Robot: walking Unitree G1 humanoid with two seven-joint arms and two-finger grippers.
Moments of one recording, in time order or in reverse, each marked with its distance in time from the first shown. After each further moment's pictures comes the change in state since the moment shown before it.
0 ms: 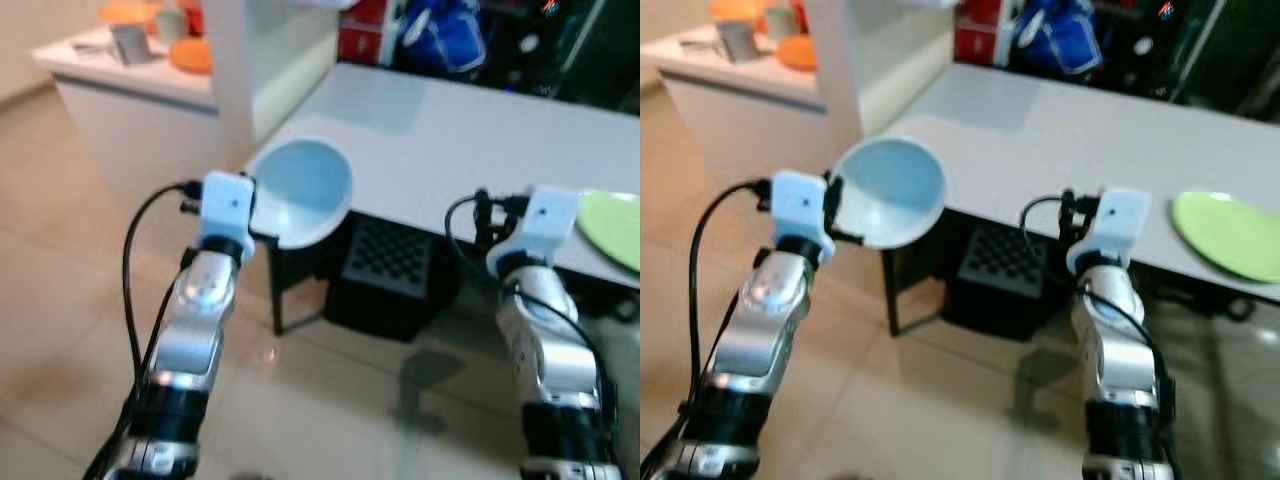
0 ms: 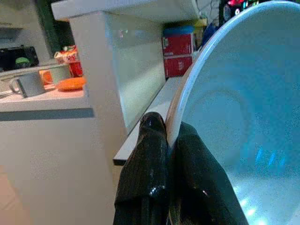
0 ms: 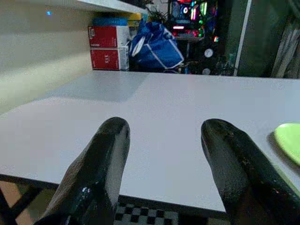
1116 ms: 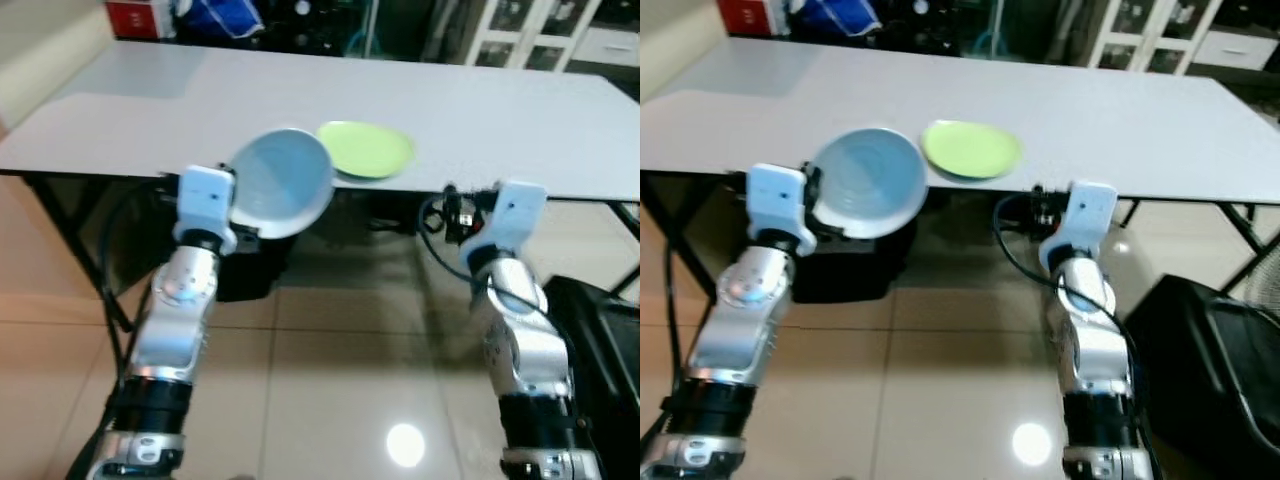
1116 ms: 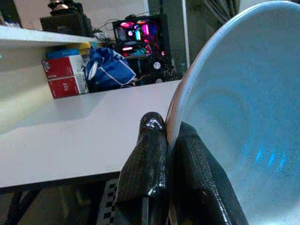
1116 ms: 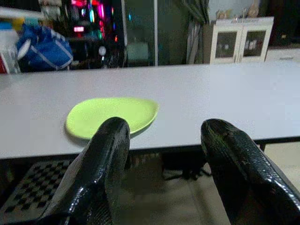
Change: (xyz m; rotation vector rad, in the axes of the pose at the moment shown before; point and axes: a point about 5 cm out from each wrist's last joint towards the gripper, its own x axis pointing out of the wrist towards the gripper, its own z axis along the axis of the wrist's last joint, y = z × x) left arm 0.002 0.020 -0.002 0.019 -0.006 0.064; right arm 0.007 0.026 0.004 0.033 -0.012 0.075
